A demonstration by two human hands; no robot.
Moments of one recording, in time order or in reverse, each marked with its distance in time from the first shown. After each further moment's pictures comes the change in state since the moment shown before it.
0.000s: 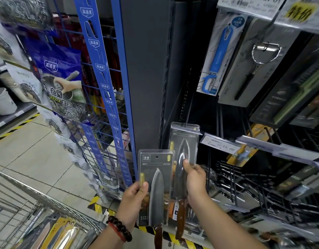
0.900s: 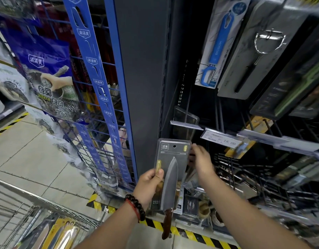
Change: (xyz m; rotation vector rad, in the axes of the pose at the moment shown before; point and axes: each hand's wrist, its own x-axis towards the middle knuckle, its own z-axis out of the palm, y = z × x) left_hand 0.037 0.009 0.027 0.165 -0.144 -0.069; right_hand 0.042 -0.021 -0.009 -0.106 -0.052 0.002
